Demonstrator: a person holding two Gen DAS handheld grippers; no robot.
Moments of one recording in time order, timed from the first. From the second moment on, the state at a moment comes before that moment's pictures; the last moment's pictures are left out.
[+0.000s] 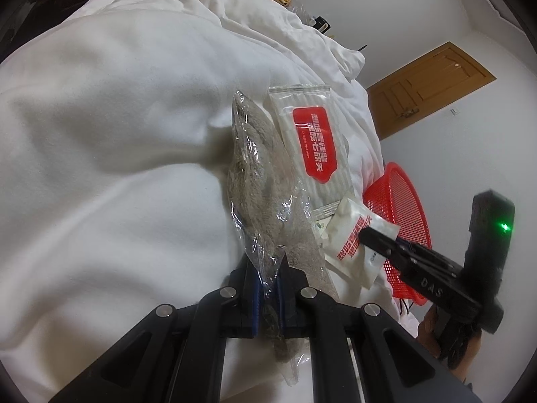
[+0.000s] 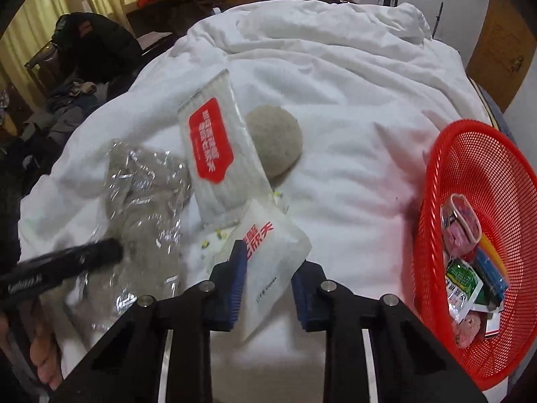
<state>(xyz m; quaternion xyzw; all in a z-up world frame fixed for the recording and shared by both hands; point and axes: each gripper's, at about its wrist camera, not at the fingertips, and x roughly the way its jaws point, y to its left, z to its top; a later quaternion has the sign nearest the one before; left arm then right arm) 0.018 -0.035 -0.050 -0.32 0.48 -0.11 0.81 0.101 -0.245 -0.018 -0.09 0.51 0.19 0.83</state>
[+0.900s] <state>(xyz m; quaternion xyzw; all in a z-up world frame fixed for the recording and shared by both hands) 0.005 -0.048 -0.025 -0.32 0.45 -0.15 0.82 0.059 -0.355 0.029 0.07 0.44 0.21 0.87</state>
